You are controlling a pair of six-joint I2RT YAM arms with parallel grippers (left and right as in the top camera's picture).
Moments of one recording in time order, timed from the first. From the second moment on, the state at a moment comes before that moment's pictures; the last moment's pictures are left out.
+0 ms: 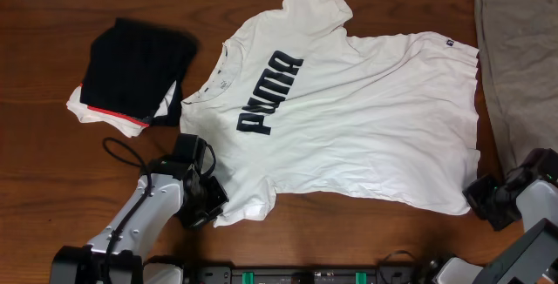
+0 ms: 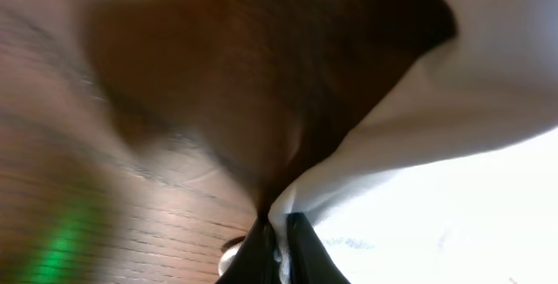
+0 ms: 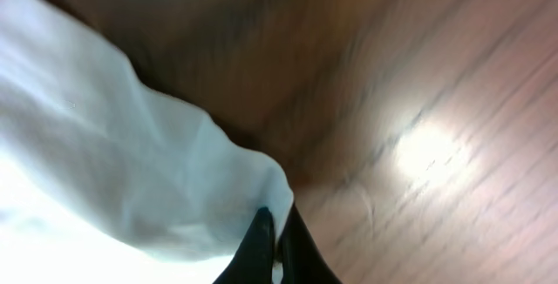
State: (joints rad) left arm -0.16 1.35 0.53 -0.81 0.28 -0.70; right arm -0.71 1.43 0.62 -0.70 -0.08 0.33
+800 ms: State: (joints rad) left arm -0.16 1.24 0.65 -1.13 0.30 -0.57; right arm -0.59 1.47 1.01 -1.20 -0.10 0.36
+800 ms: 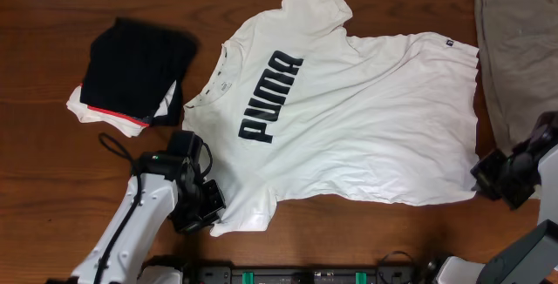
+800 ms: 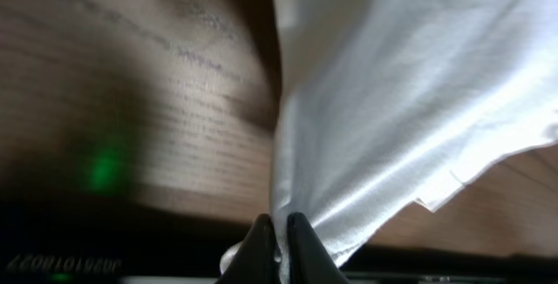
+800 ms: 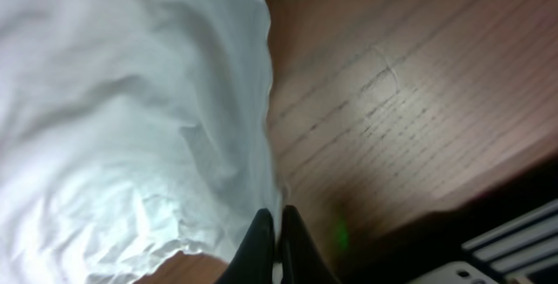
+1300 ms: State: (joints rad) left arm -0.29 1.20 1.02 -1.32 0.20 -0.59; right arm -0.57 1.47 1.14 -1.33 -0.08 0.34
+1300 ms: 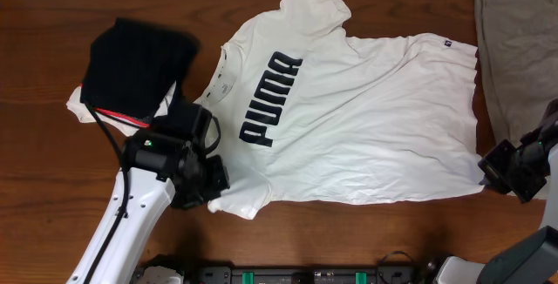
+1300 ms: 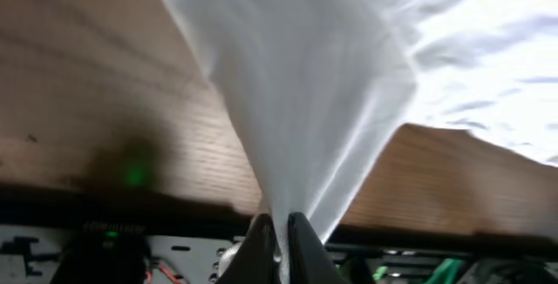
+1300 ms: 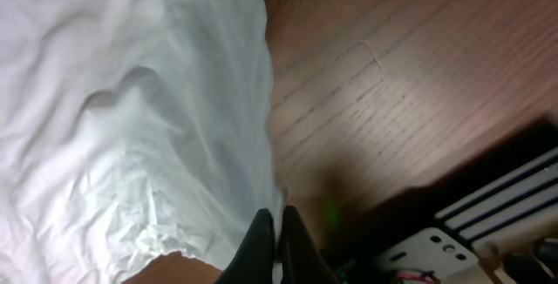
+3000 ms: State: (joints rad) left arm -0.31 1.92 1.78 -0.95 -0.01 -0.45; right arm -0.44 1.78 1.29 -0.65 -0.14 0.36
